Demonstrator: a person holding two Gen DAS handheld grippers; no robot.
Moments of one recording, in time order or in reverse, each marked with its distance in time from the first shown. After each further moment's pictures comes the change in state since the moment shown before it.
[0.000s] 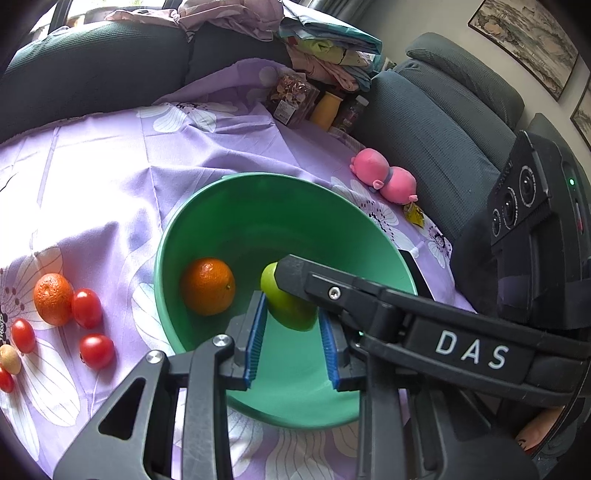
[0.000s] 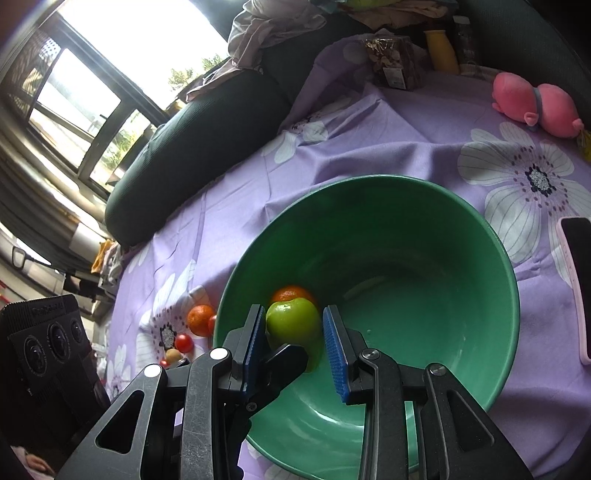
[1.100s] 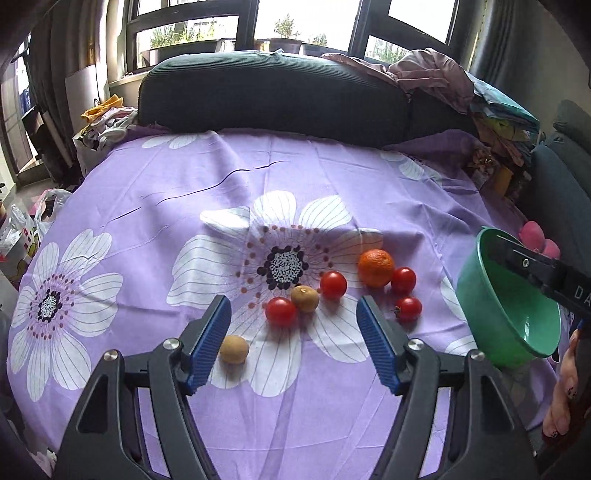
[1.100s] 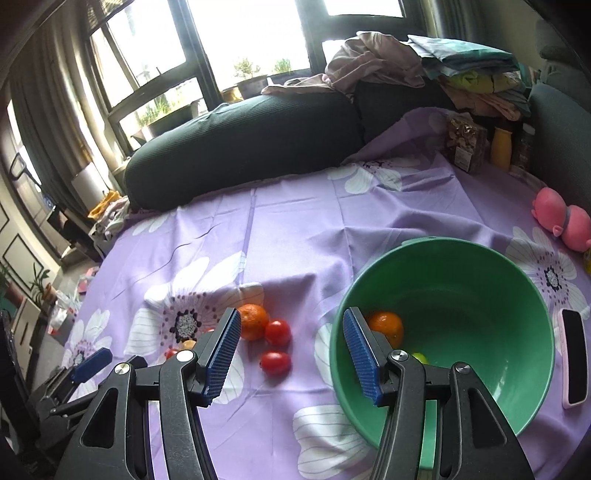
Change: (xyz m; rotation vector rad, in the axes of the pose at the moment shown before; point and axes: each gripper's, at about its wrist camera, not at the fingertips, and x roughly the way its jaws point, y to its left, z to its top) left arm -0.153 0.135 -0.070 -0.256 -0.200 0.620; right arm 0.019 0.132 -0.037 -0.376 -0.107 -0.099
